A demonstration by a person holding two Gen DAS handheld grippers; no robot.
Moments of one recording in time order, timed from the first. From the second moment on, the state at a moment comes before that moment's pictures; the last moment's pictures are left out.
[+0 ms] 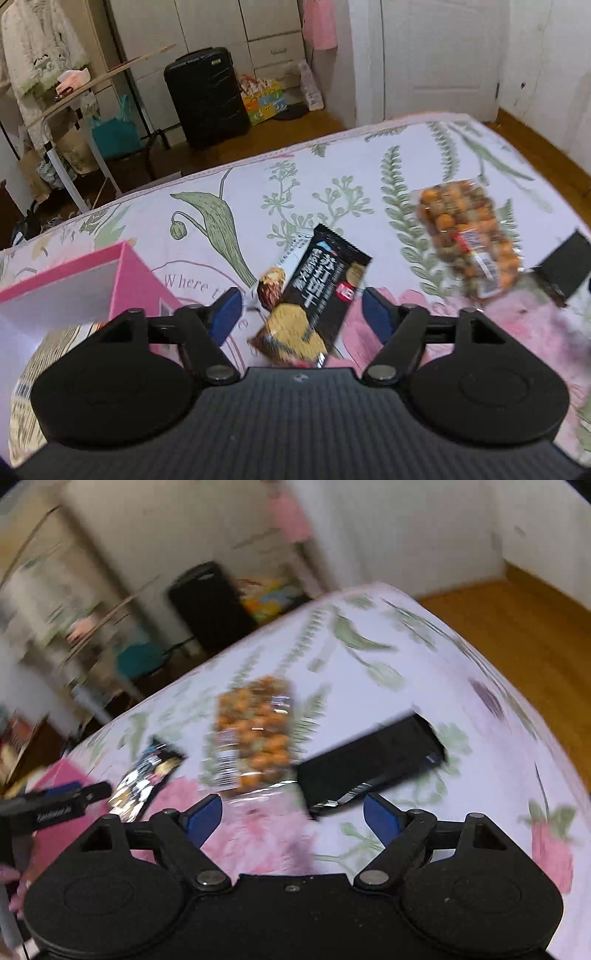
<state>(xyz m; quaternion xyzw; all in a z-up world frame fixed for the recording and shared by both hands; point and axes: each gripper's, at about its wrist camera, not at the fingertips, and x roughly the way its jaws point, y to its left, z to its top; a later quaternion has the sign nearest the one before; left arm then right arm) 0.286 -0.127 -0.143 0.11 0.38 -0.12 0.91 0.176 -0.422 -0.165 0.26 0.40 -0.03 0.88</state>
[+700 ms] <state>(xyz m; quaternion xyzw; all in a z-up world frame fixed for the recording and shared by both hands) 0.321 -0.126 -0.189 0.03 0.53 -0.12 0.84 0.232 -0.396 -0.206 0.05 0.39 -0.12 0.91</state>
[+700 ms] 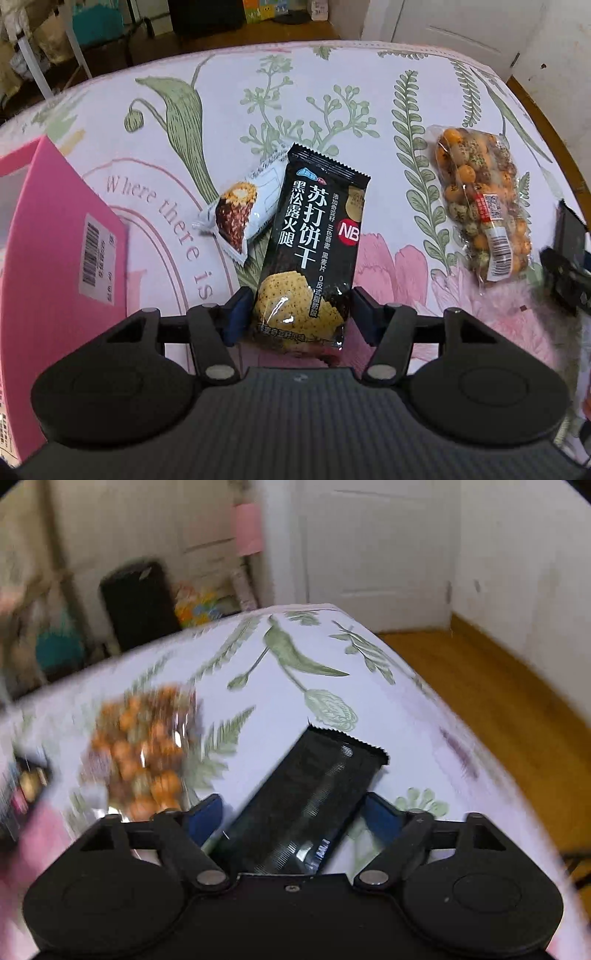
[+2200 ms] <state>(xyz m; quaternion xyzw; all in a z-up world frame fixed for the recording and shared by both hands) 0.172 -0.054 -0.080 0.03 0.54 -0.19 0.82 0.116 -0.284 -0.085 0.21 0.45 0.07 0.87</state>
